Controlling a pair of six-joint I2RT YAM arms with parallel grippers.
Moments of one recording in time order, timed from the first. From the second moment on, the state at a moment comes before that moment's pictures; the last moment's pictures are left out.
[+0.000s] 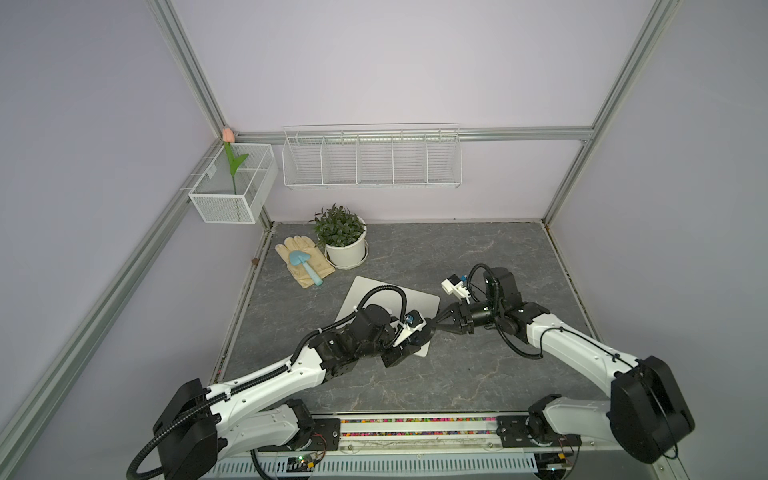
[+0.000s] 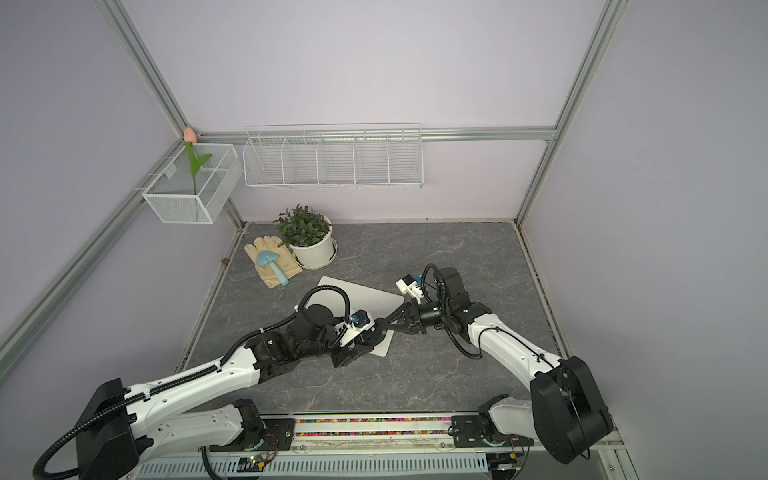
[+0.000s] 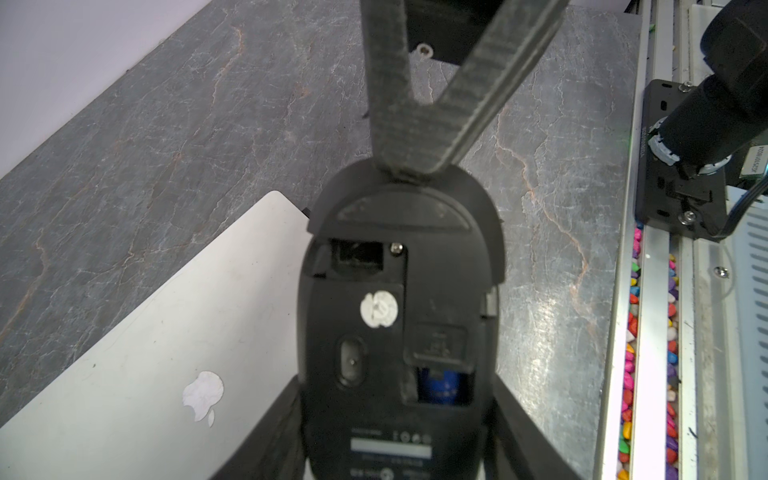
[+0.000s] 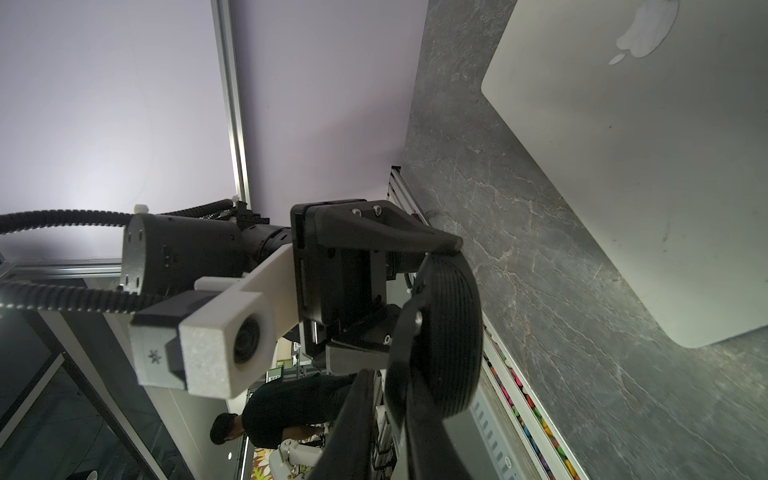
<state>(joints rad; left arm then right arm) -0.97 1.10 0.68 -0.20 0.17 0.21 0.47 1.29 0.73 -0.11 -1.15 0.82</state>
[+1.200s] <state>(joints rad) -0.97 1.11 0.75 -0.24 0.15 0.21 0.53 1.28 0.96 -0.67 -0.92 0.39</state>
